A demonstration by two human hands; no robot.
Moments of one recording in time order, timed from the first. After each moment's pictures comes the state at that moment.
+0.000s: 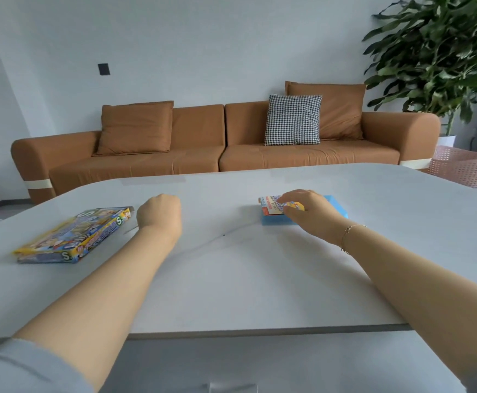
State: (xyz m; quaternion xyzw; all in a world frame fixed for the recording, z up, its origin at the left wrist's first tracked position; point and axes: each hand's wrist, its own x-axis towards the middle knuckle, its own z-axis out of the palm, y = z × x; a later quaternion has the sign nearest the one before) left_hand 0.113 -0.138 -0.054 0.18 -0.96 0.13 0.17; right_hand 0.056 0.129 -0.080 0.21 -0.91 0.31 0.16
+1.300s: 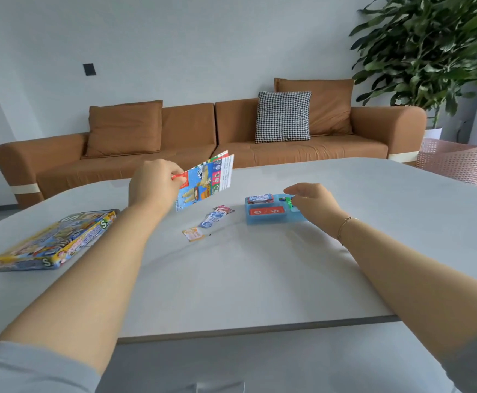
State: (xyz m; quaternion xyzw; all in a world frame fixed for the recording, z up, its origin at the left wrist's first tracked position) left_hand 0.093 -0.131 -0.020 0.03 -0.91 -0.14 0.38; right_hand 0.043 0.152 -0.083 0.11 -0.85 0.50 0.15
